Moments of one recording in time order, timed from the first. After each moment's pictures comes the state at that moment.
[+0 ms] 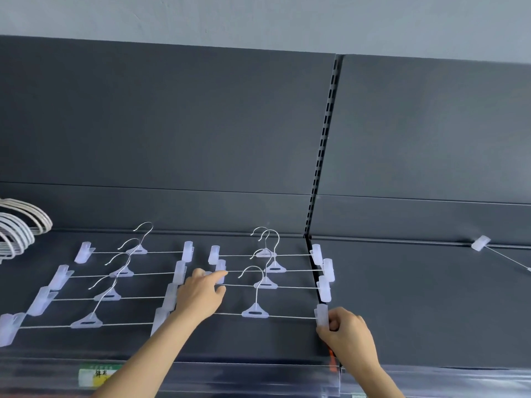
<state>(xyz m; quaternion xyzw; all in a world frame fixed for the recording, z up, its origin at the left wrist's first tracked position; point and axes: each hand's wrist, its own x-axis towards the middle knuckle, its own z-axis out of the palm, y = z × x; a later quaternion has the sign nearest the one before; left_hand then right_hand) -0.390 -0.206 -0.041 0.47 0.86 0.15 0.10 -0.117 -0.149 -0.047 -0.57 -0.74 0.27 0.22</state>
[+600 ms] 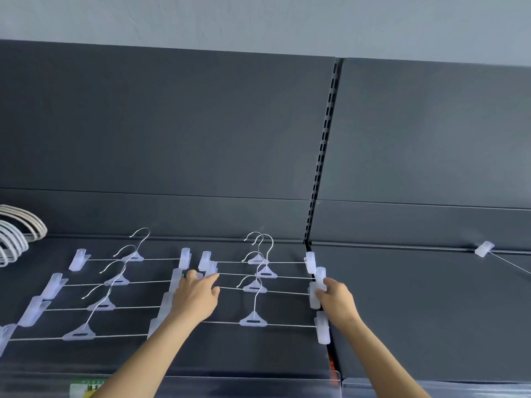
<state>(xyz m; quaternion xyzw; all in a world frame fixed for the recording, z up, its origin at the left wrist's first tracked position) -0.397 -0.193 -0.039 0.45 0.88 0.12 0.10 -0.153 -0.086 -0.022 -0.57 -0.68 0.41 0.21</state>
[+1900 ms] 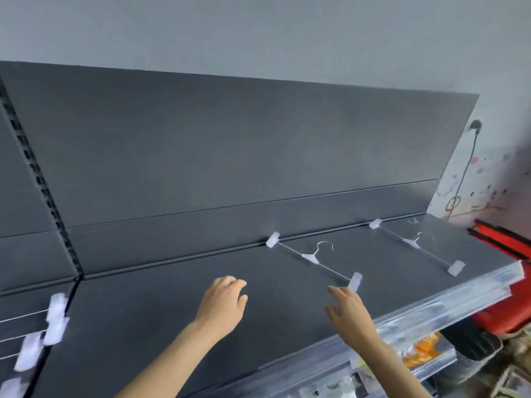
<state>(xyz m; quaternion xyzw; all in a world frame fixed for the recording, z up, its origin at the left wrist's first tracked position) 0.063 0.008 -0.002 0.71 0.67 0.17 0.12 0.313 0.026 -0.014 -0.67 -0.71 0.15 0.17</state>
